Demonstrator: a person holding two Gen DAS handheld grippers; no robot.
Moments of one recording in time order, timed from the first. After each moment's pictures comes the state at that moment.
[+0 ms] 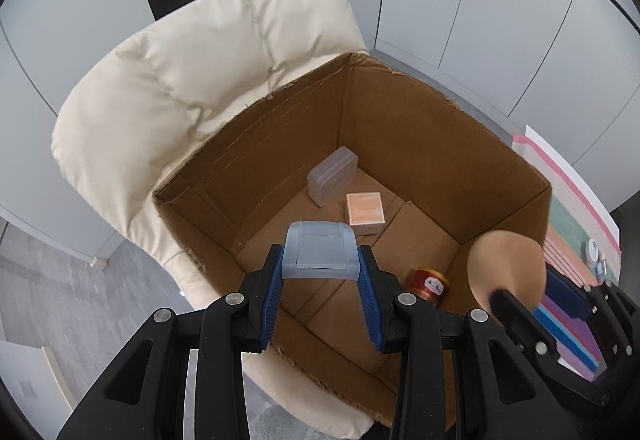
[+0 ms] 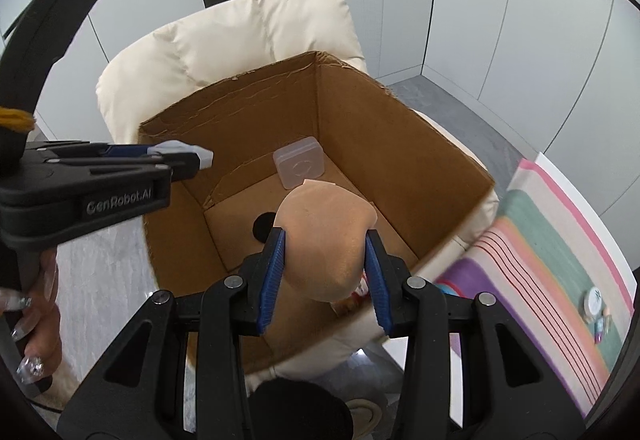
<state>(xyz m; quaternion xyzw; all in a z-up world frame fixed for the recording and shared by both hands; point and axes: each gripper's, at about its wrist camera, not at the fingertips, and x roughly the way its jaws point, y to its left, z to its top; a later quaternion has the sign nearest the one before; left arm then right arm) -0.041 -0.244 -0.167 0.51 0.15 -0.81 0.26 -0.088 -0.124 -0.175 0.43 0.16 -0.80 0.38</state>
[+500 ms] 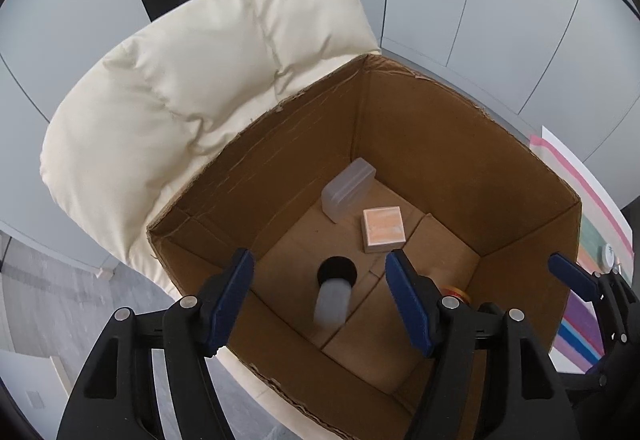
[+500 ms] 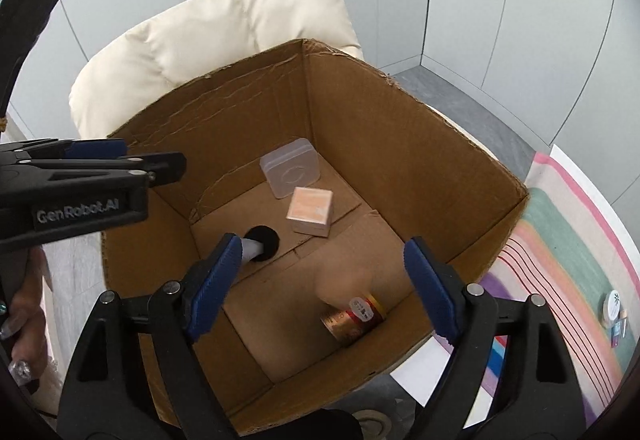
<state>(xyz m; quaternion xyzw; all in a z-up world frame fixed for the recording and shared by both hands) -0.058 -0.270 -0.182 0.51 0.14 -0.81 0.26 -0.121 -0.144 -0.206 0.44 0.15 -0.80 0.37</state>
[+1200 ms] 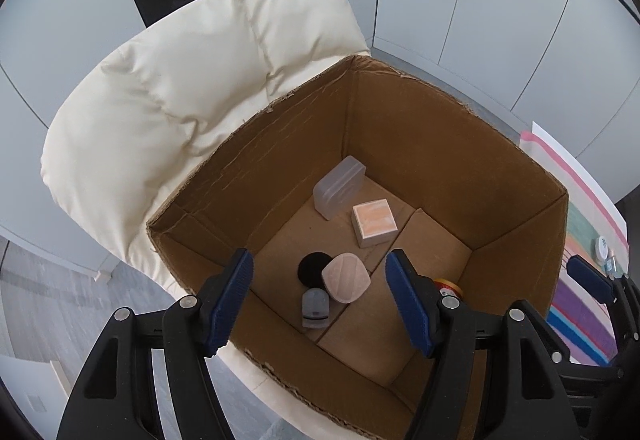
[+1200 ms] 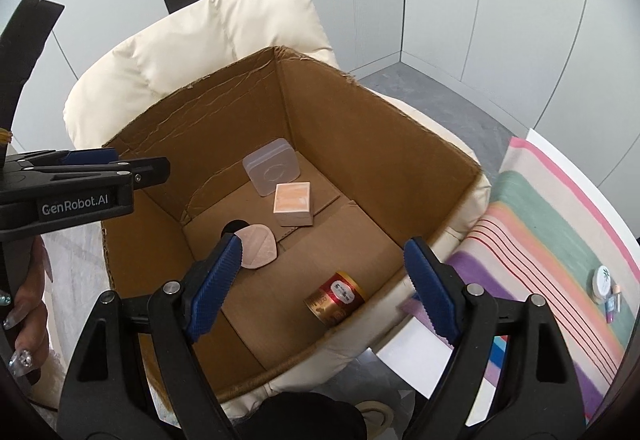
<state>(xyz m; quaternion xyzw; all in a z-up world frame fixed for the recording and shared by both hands) -0.052 -0.261 -0.171 0.51 0.13 -0.81 0.25 -0.115 -0.111 -0.189 0.45 0.13 -0.82 0.34</state>
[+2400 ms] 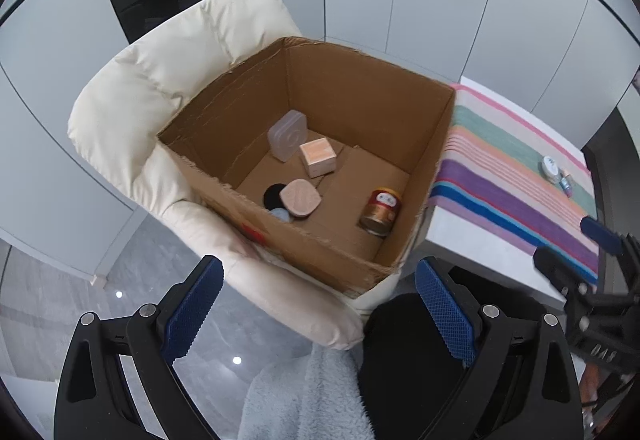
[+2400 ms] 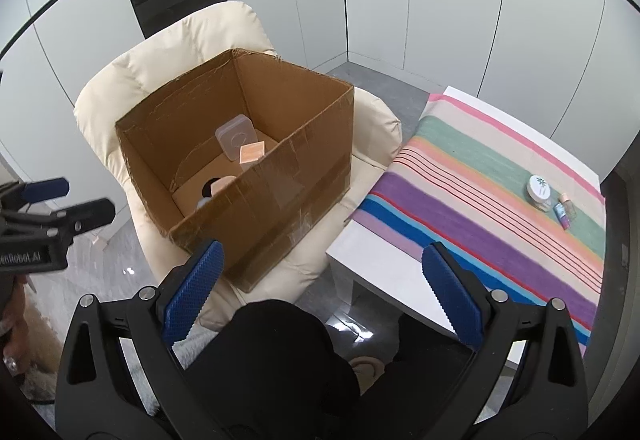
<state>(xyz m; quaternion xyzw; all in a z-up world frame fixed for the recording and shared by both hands) 0.061 -0.145 -0.136 0.50 0.10 -0.84 0.19 -0.016 0.032 -0.157 0.44 0.09 -0.85 0.28</state>
